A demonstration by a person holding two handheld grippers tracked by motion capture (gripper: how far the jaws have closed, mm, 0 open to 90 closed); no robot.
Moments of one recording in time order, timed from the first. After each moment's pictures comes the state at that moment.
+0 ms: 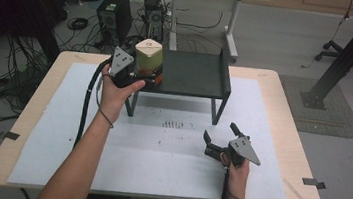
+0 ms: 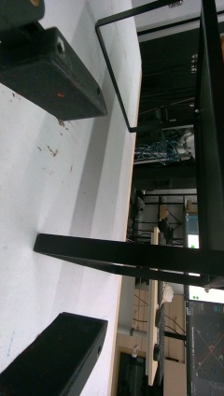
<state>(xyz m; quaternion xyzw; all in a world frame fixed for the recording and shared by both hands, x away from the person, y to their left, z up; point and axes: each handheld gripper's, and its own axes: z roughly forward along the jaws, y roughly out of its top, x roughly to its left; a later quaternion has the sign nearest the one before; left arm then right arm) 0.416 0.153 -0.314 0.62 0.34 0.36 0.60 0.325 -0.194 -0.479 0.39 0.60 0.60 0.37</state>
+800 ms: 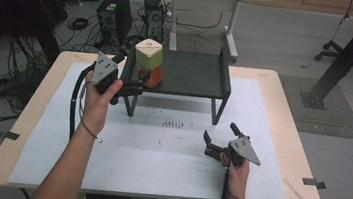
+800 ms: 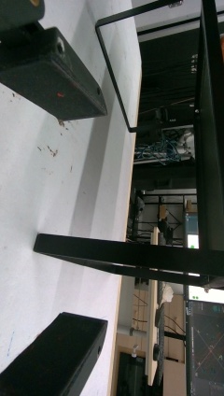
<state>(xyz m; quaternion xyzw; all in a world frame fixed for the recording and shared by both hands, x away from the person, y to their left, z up) 0.373 0.178 -0.305 0.61 0.33 0.37 0.61 0.325 -0.194 -0.479 0.38 0.60 0.60 0.37</state>
